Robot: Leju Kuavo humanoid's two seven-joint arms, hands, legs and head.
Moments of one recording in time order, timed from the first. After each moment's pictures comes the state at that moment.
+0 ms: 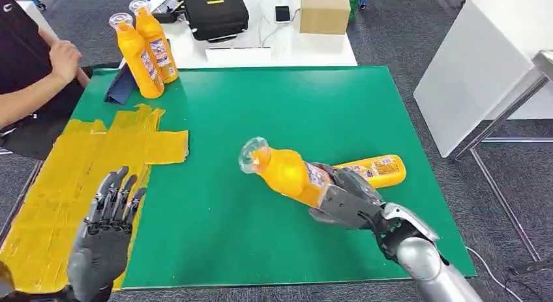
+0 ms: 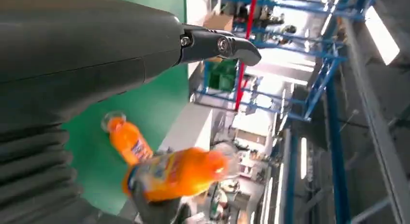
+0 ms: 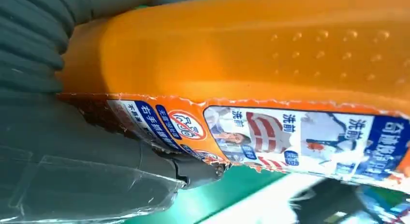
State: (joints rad) left arm 0.30 -0.01 -0.12 -2.02 0.51 -0.23 -0.12; right arm -0.15 -0.33 0.43 -1.84 0.22 0.23 0.18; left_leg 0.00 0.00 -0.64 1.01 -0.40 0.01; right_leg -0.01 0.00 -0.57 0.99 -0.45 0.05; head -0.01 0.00
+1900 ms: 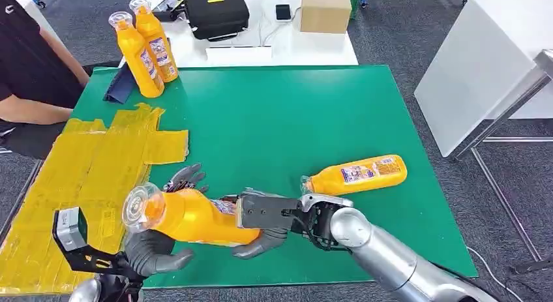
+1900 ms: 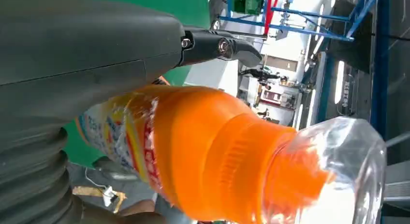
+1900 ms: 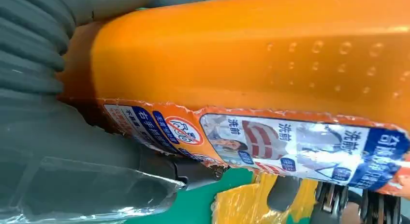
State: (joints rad) left arm 0.08 0.05 -0.29 -1.79 0.58 -0.37 -0.03; right arm -0.50 -0.20 0.89 -1.60 -0.22 0.43 0.20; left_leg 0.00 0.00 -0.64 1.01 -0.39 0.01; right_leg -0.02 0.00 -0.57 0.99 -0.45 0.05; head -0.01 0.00
